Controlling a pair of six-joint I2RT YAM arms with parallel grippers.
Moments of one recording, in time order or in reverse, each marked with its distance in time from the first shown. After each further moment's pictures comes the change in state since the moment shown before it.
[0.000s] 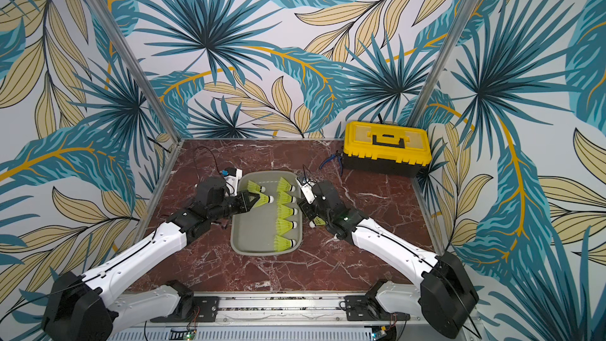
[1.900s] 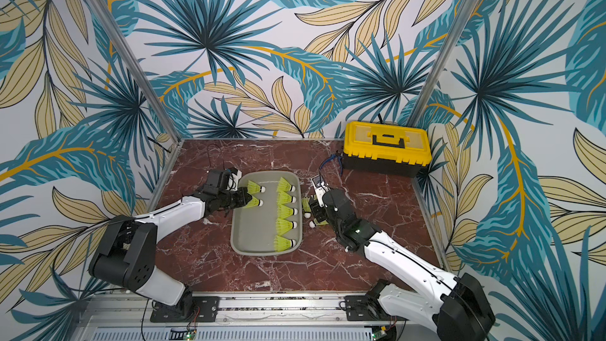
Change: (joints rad) left arm 0.224 0.425 0.111 -0.012 0.068 0.216; right arm 0.000 -0.143 -0.104 0.013 0.154 0.069
